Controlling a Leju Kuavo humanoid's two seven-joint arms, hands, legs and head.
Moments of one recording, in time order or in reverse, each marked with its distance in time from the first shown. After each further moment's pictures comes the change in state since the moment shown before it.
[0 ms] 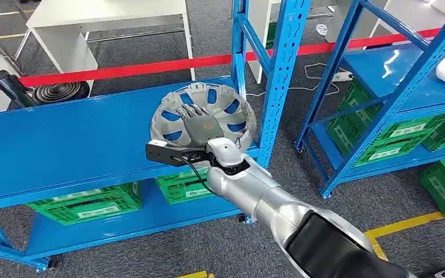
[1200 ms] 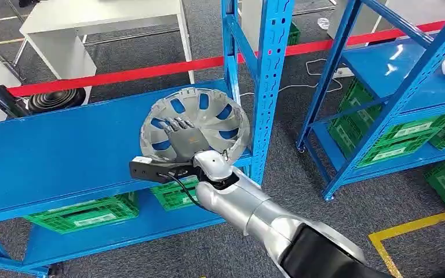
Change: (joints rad) left arm -0.013 -0.013 0.016 -0.003 -0.010 -0.003 -0.002; right arm 0.066 0.040 0.037 -0.062 -0.008 0.019 -0.008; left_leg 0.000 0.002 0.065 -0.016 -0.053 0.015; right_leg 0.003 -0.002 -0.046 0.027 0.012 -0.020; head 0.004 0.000
